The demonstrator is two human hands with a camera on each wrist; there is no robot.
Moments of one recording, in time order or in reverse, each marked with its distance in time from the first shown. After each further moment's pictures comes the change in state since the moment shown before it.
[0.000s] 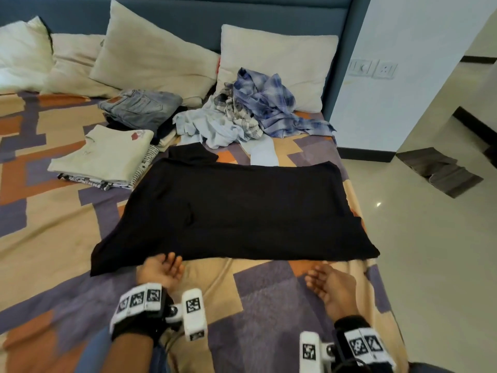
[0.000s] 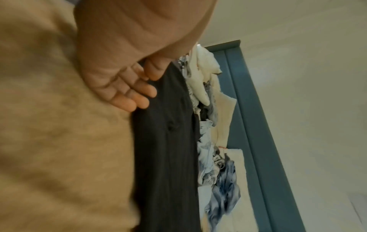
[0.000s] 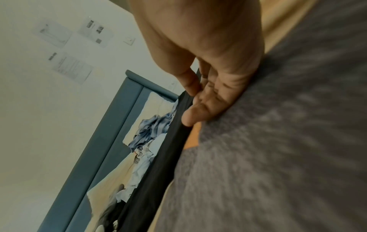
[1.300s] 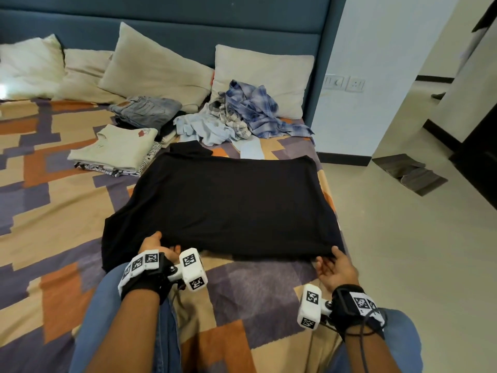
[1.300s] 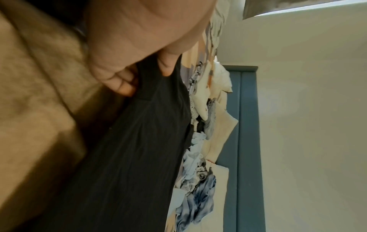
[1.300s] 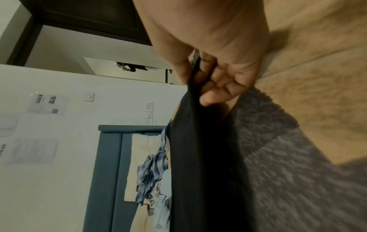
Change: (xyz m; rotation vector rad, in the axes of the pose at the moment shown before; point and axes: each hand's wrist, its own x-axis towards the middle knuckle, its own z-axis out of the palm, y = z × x) left_hand -0.123 -0.024 -0.030 0.028 0.113 0.161; right_hand -0.056 -0.005 -0.080 0.384 0.071 0.124
